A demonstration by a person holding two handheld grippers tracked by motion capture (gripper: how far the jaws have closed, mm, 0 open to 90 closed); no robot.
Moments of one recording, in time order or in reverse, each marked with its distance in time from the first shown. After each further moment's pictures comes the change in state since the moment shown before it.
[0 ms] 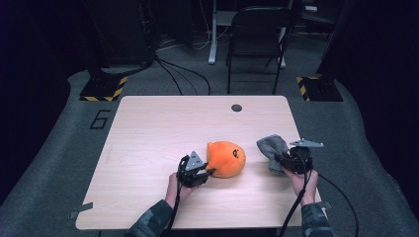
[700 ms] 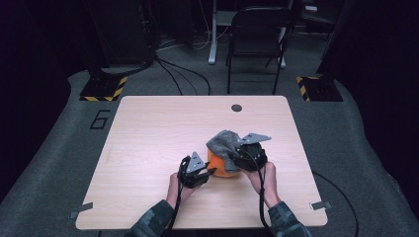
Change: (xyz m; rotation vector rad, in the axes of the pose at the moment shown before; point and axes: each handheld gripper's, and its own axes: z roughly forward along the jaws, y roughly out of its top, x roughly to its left) left arm -0.006 0.002 0.000 -0.035 0.021 0.043; right arm 0.145 0.044 0.014 -0.014 0.158 -0.296
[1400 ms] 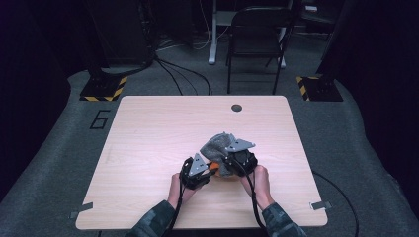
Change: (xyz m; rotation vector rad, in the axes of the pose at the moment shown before) left arm -0.006 0.001 0.002 -0.013 0.002 0.055; right arm 0.018 -0.010 0.019 0.028 -0.061 -0.127
